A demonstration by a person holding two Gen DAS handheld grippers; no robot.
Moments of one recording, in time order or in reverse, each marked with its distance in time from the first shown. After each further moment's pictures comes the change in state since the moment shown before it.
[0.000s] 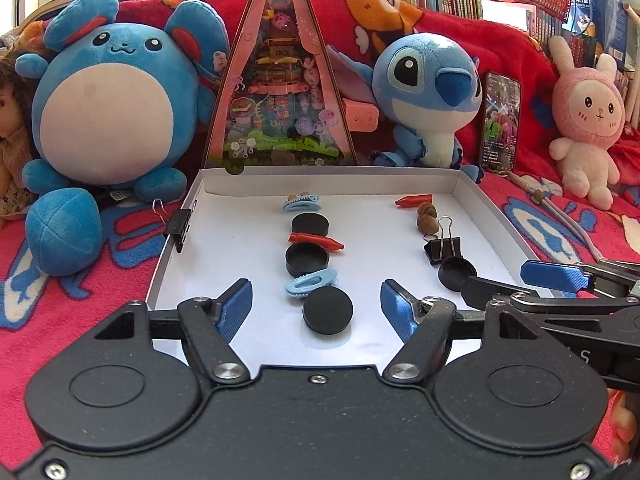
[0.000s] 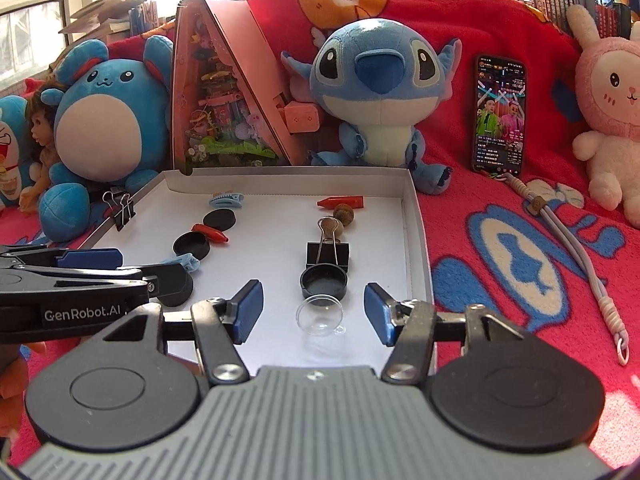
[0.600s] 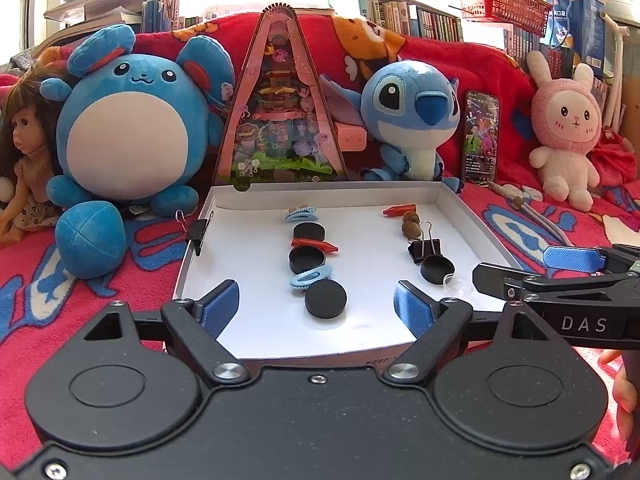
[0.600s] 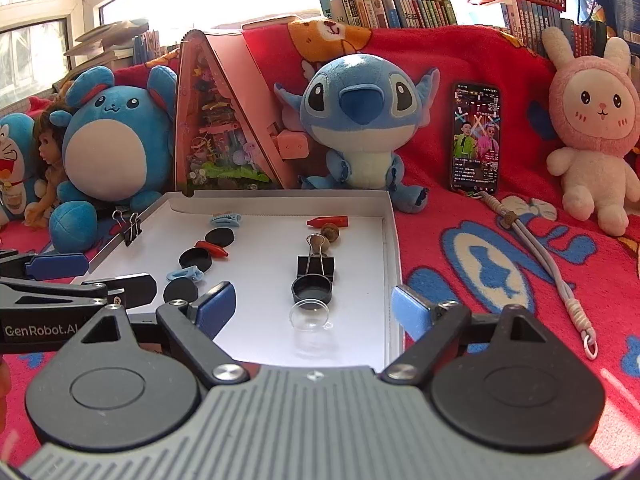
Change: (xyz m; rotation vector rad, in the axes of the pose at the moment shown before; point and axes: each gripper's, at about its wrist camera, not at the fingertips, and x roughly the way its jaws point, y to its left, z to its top) left arm -0.048 0.004 -0.015 0.019 -0.062 -0.016; right arm -0.039 -0.004 -0.005 0.009 -0.074 -0.027
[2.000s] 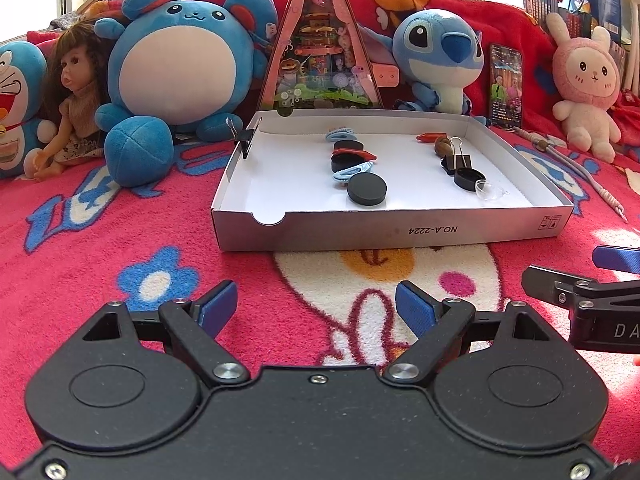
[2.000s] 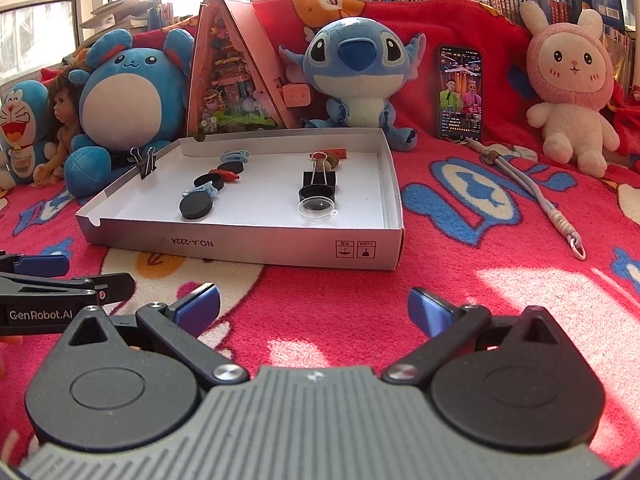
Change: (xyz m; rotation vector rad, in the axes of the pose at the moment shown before) left arm -0.017 0.013 -0.075 -0.011 0.066 0.099; right arm -0.029 0.012 -0.072 0.006 0.041 -0.020
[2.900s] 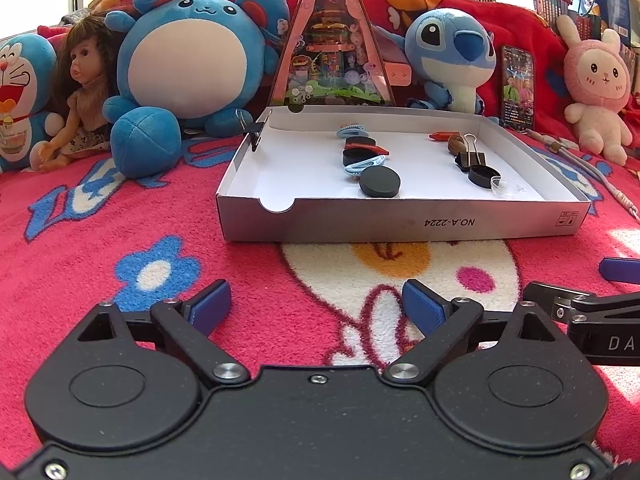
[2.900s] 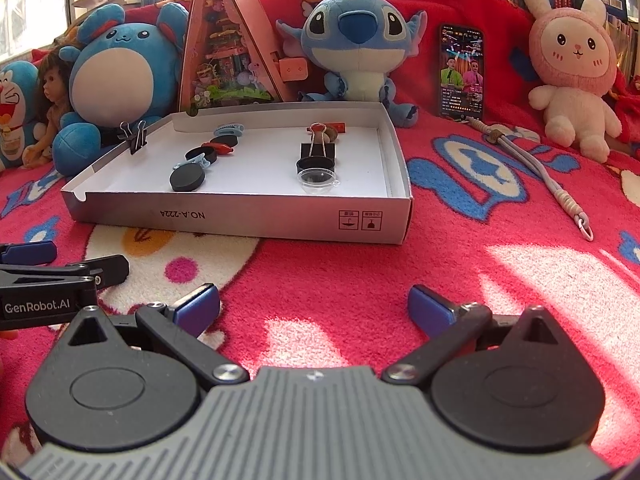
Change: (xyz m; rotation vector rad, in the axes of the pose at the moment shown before) left arm 0.010 0.001 -0.011 -0.020 -0.026 0.026; right arm 0.015 0.006 -0.009 -0.013 0.050 -0.031
